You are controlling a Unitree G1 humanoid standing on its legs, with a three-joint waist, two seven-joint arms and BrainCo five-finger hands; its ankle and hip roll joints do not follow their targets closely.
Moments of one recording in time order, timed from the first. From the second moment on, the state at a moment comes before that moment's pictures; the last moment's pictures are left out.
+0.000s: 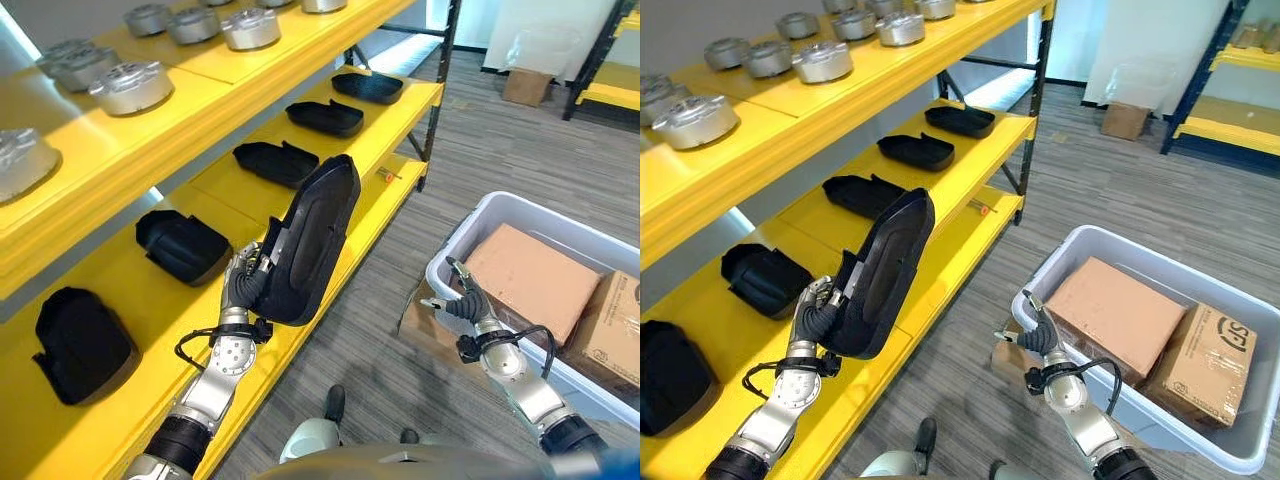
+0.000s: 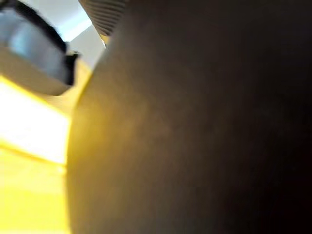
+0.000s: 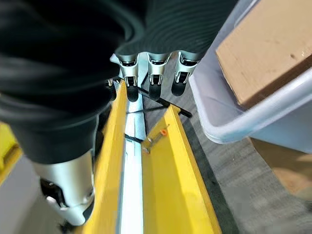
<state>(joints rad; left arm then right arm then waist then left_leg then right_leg) 0.02 0.41 -0.27 0.18 0.05 -0.20 0.52 -0.03 -0.47 0.42 0.27 0.09 -0.05 -0.33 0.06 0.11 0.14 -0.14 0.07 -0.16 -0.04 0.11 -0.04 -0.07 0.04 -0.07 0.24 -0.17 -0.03</state>
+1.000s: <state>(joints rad) -0.01 0.44 -0.35 0.12 0.02 -0.16 0.43 0.02 -0.44 0.33 0.23 0.07 -0.12 -0.28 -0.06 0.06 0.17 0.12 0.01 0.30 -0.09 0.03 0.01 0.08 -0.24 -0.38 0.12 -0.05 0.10</state>
